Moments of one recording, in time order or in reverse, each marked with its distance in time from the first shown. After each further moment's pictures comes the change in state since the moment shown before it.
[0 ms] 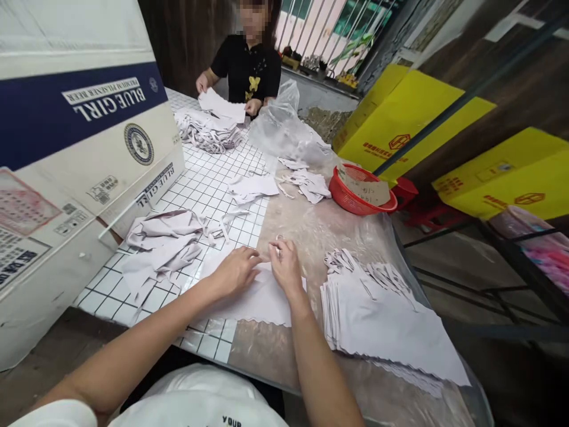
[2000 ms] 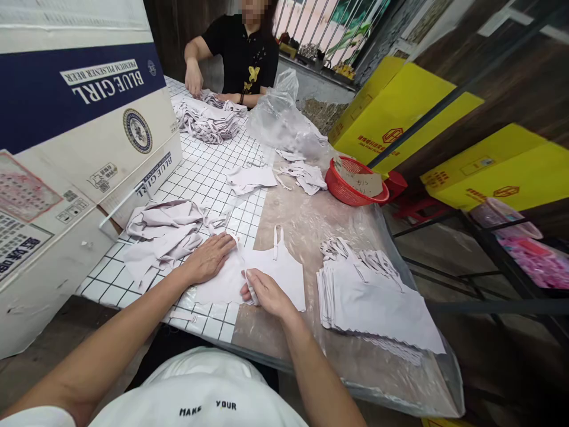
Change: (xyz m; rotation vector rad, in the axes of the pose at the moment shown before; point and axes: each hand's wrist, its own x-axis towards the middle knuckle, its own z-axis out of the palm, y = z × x) left_hand -0.056 -0.068 0.005 0.137 -0.034 -0.039; right_hand -0.077 -0.052 0.002 0.427 -0.676 0.481
